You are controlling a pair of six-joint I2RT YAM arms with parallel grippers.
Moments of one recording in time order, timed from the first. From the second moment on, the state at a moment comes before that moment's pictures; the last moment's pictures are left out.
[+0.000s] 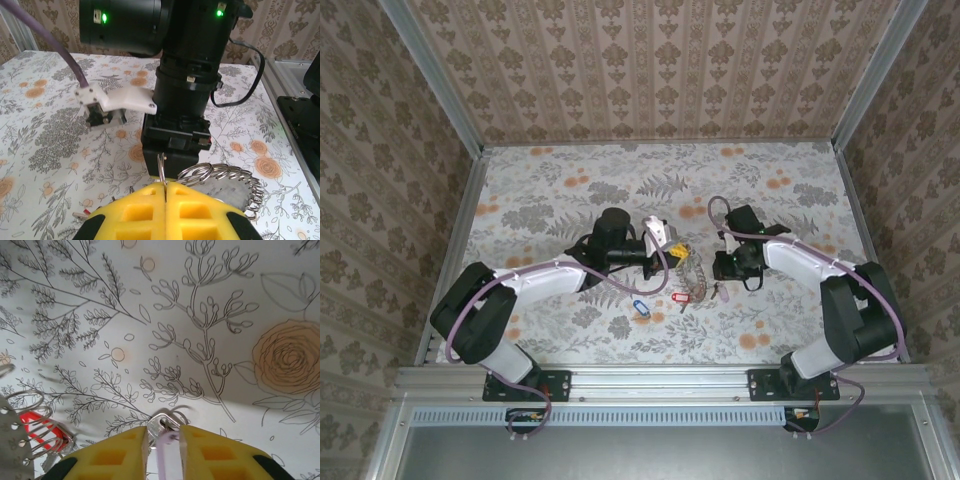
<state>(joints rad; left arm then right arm) -0.79 1.55 0.81 0.40 0.71 0.22 0.31 1.50 0.87 -0.64 -0.17 0.29</state>
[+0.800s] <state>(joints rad) -0.69 1.55 0.75 0.54 0.87 0.14 0.30 1.19 0.78 -0.27 -0.79 -0.60</state>
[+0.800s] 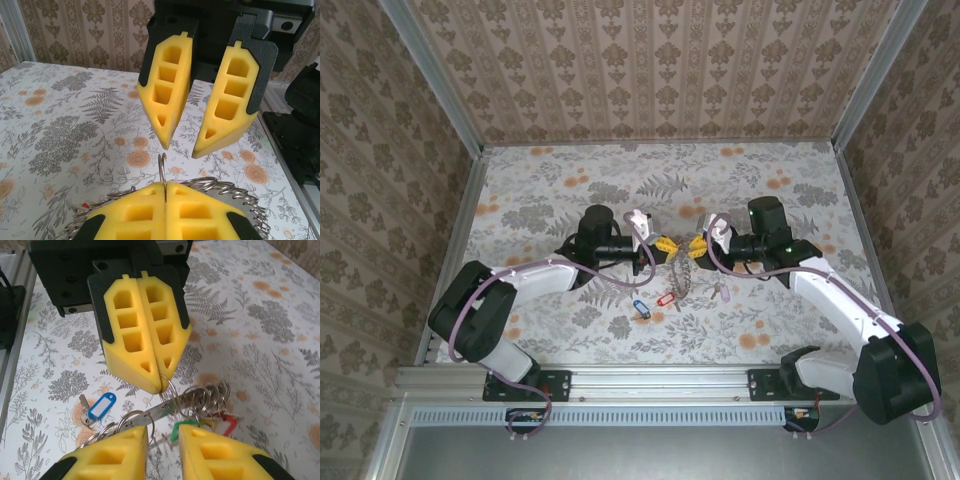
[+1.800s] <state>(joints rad) -0.68 1.55 0.75 0.55 0.90 0.12 0.30 1.29 0.84 -0.22 -0.86 -0.64</state>
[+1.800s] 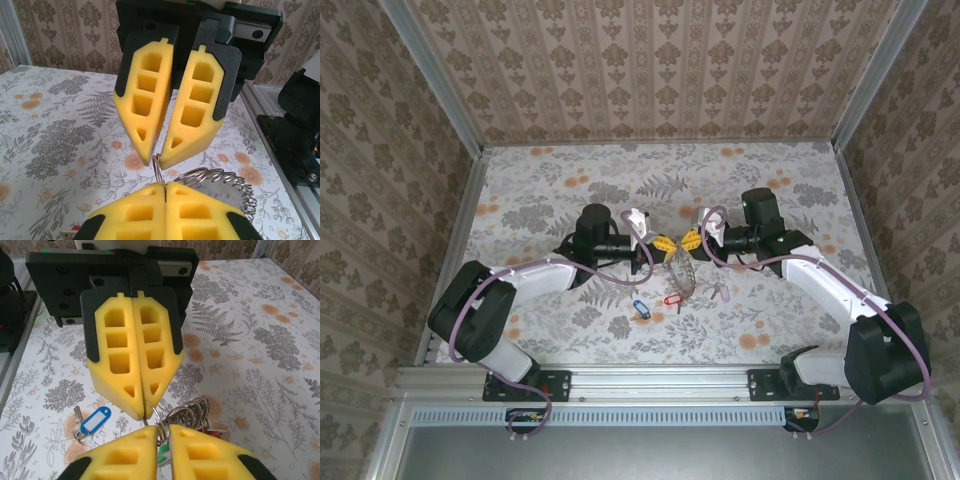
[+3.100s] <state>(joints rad) -0.68 1.55 0.83 0.38 0.90 0.24 0.30 1.34 0.99 -0.49 -0.90 -0.76</state>
